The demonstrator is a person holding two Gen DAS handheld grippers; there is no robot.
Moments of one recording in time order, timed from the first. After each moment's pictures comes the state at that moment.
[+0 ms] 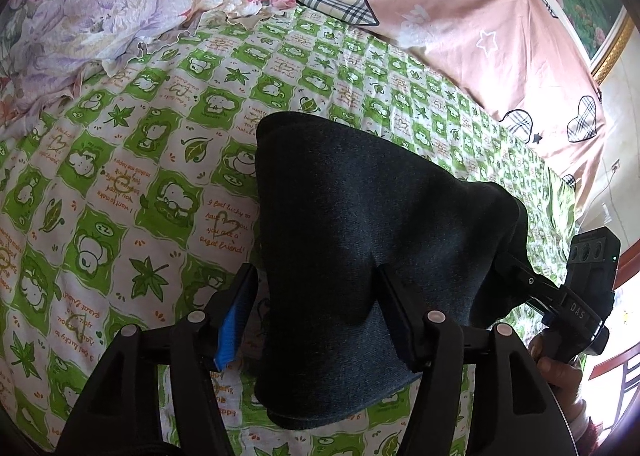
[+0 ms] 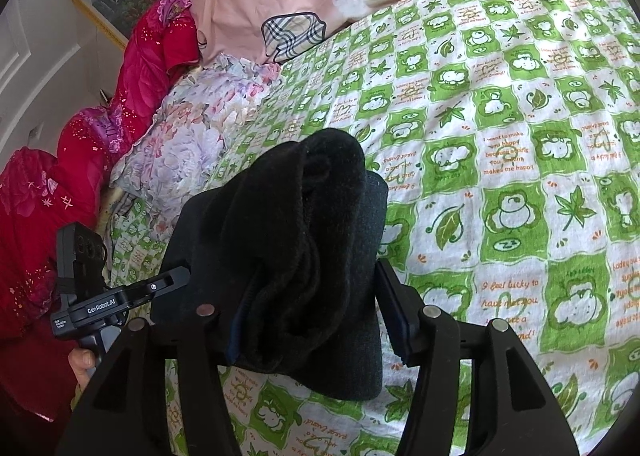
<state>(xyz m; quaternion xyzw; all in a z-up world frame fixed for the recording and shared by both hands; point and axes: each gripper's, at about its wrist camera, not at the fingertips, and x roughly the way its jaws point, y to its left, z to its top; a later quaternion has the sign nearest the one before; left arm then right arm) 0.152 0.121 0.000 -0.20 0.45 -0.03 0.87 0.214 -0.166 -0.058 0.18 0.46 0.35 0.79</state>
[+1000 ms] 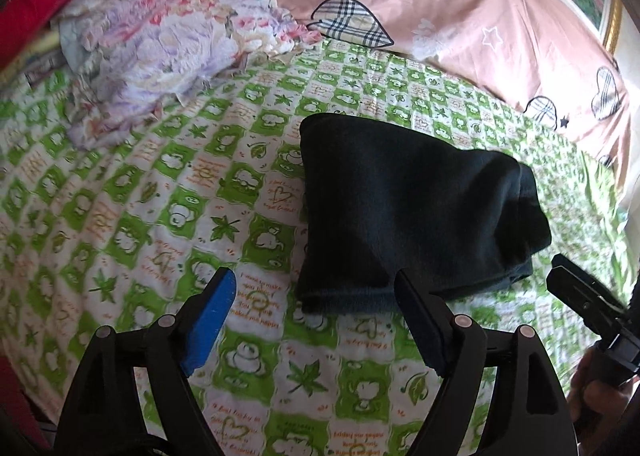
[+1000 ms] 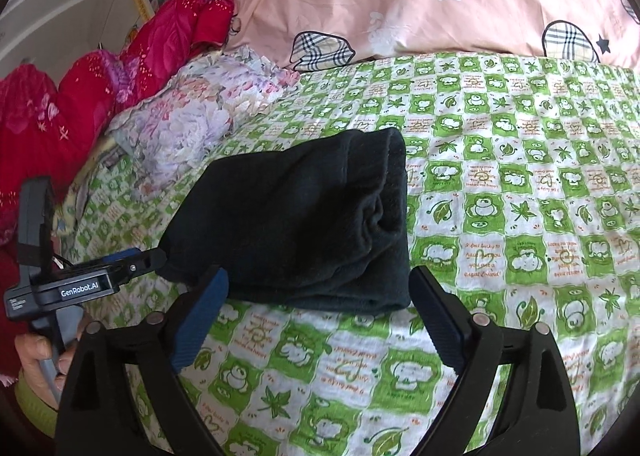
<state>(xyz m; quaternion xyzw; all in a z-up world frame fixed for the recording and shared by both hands) 0.068 0.091 0.028 -0.10 0.41 0.07 0.90 0.128 -0.146 -0.015 0.05 0.40 0.31 0.86</state>
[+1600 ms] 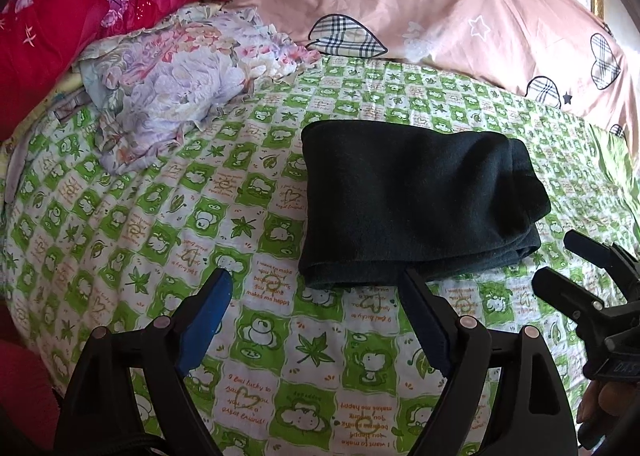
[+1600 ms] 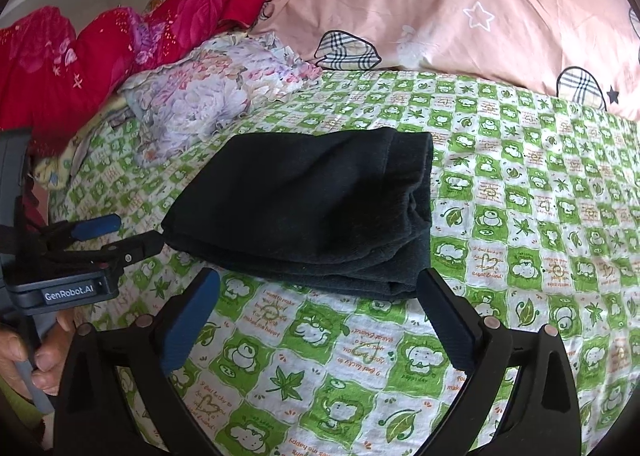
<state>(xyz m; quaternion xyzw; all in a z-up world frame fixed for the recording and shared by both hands) 0.039 0.063 0.037 -0.03 0.39 0.11 0.91 0.098 -0.122 -0.012 -0.03 0.38 0.31 0.87</state>
